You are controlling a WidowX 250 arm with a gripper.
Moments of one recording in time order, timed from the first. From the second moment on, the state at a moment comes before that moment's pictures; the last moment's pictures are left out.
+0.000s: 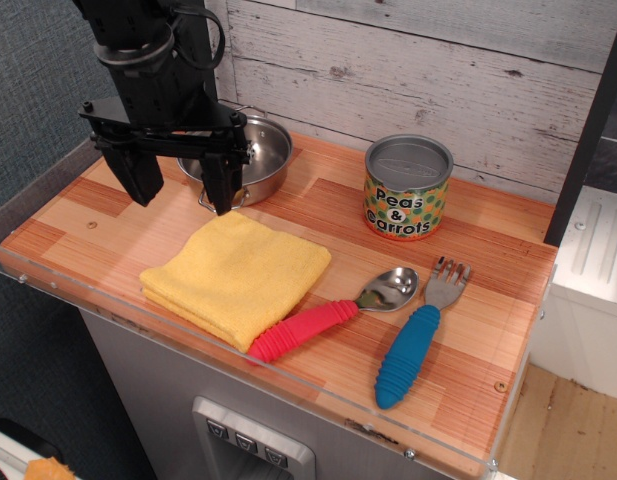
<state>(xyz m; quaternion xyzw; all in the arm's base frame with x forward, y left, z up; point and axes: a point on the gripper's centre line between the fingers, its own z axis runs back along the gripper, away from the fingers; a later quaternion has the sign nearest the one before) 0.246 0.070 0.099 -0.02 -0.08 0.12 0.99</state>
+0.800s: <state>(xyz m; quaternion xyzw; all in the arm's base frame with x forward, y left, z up) 0.279 0.072 0.091 -0.01 -0.09 0.16 0.98</state>
